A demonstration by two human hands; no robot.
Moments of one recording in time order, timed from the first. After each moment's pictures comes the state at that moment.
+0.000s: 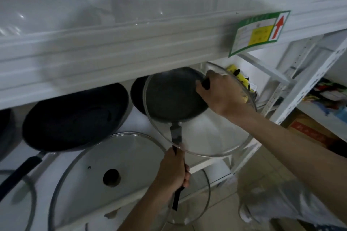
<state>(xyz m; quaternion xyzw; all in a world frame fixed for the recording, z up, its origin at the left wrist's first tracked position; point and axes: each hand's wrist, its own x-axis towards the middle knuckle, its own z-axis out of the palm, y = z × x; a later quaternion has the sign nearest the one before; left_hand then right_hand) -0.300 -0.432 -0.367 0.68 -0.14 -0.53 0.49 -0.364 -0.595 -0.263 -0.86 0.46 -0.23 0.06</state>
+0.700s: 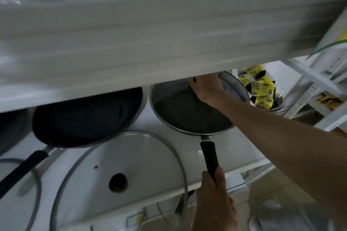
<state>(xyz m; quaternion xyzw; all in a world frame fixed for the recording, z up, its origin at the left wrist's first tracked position) -0.355 -0.436 -0.373 0.68 -0.08 -0.50 0.52 -0.251 -0.657 -0.319 -0.88 0.43 -0.18 0.11</state>
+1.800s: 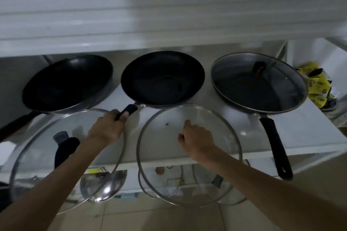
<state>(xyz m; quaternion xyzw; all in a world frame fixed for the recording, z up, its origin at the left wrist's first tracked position) -0.042 -0.208 -0.349 0.94 -0.18 -0.17 0.22 -0.223 -0.369 -0.376 -0.94 0.31 0.03 0.12</state>
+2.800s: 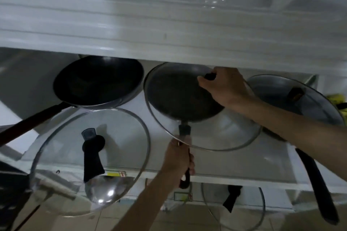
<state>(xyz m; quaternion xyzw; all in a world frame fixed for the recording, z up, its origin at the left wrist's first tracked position) -0.129 -0.243 -0.371 0.61 0.02 -0.45 0.66 -0.119 -0.405 -0.255 -0.92 0.27 -0.19 0.21</state>
